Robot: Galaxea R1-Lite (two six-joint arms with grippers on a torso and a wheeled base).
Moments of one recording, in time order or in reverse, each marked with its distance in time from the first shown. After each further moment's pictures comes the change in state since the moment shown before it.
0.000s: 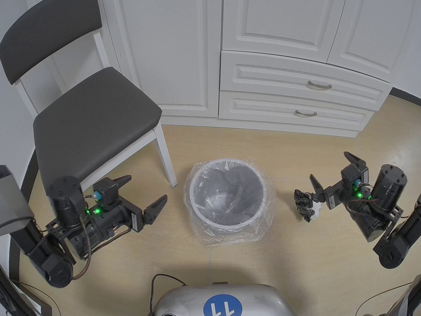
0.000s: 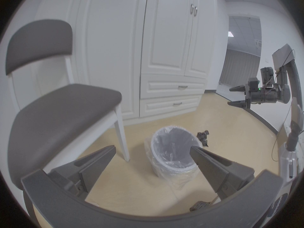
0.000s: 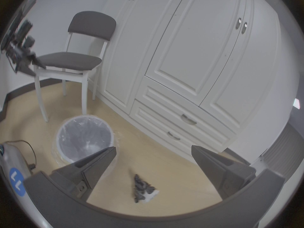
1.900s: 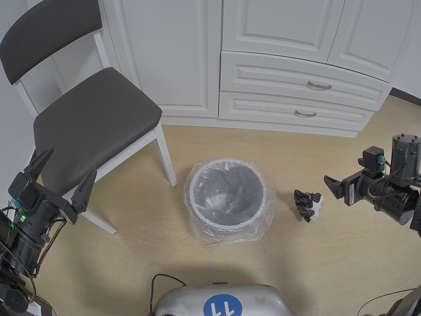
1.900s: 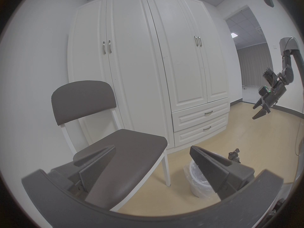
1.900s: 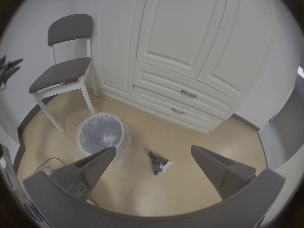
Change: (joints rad) left arm 0.048 -0.501 0.240 -0.095 0.212 0.179; right arm 0.023 -0.364 -0.271 0.958 -0.051 0.352
